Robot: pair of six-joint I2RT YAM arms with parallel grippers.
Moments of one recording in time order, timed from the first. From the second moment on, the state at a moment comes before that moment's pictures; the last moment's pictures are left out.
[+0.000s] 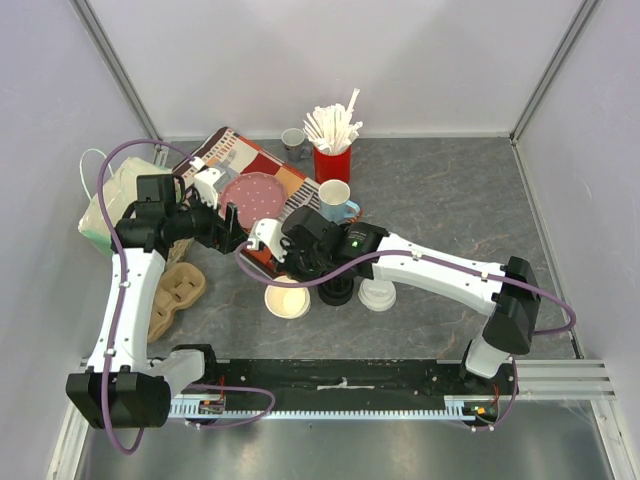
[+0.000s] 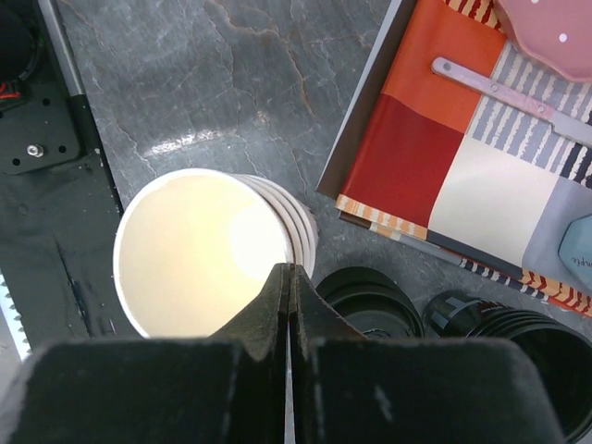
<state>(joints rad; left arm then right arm) 0.03 1.10 1.16 -0.89 0.65 0.32 1.11 1.69 1.54 -0.64 -0.08 -0.16</state>
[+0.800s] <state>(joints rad) 0.01 1.13 1.10 -0.90 0.82 0.34 1.01 1.70 1.57 -0.65 -0.14 -0.12</state>
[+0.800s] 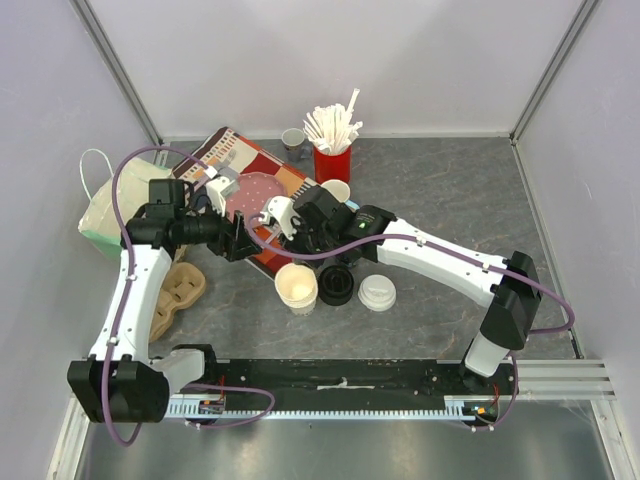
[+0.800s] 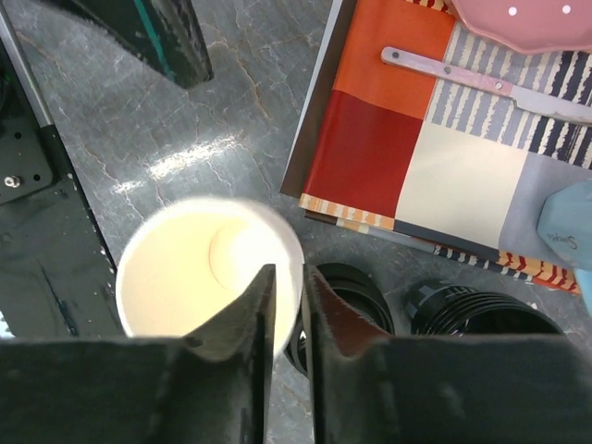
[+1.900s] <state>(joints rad) -0.03 1.11 0.90 -0.82 1.00 0.53 1.01 1.74 1.55 -0.68 -0.19 -0.14</state>
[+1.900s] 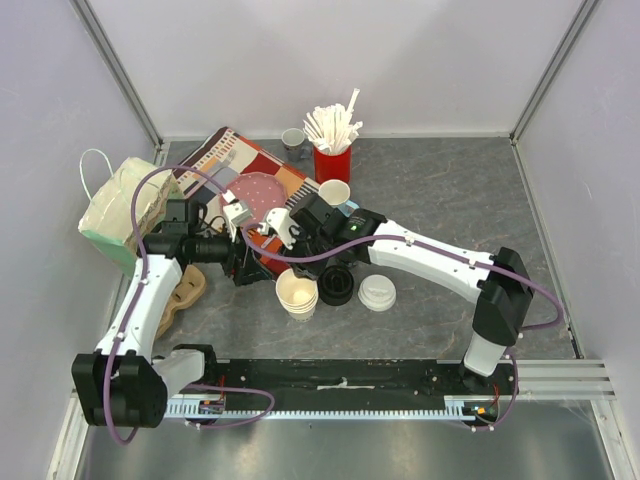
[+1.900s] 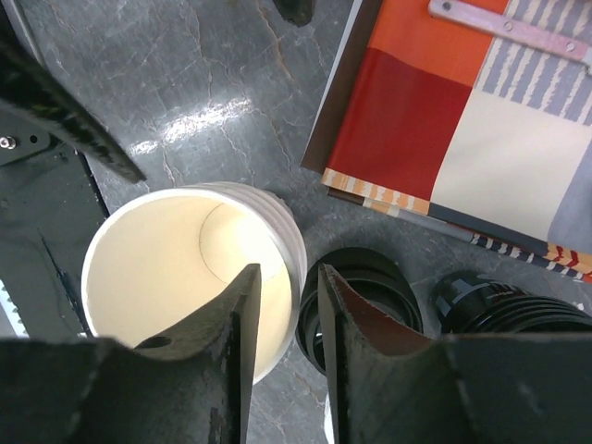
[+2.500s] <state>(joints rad) -0.03 1.08 0.81 -0.88 1.11 0.82 0.99 1.75 1.54 -0.69 -0.21 -0.13</state>
